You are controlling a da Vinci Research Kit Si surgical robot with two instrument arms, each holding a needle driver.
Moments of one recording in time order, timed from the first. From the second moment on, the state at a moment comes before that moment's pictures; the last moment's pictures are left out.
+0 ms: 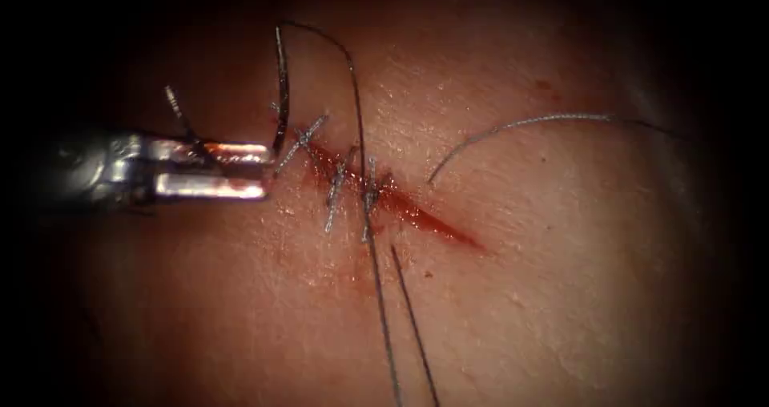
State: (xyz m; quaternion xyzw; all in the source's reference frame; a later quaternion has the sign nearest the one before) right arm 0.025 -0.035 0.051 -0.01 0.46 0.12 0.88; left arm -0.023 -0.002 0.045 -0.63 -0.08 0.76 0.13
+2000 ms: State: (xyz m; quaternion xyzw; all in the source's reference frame) right arm 0.029 -0.023 0.070 -0.14 0.46 0.10 0.87; left arm -0.023 -0.003 0.048 -0.60 -0.09 0.78 0.15
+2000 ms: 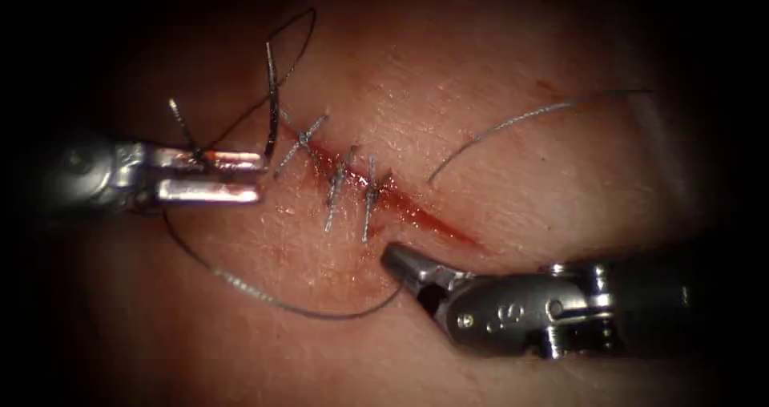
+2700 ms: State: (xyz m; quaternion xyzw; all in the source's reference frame) right arm 0.028 -0.031 0.063 -0.12 0.46 0.07 0.88; left arm -0.023 -0.003 0.048 -0.60 -0.09 0.78 0.15
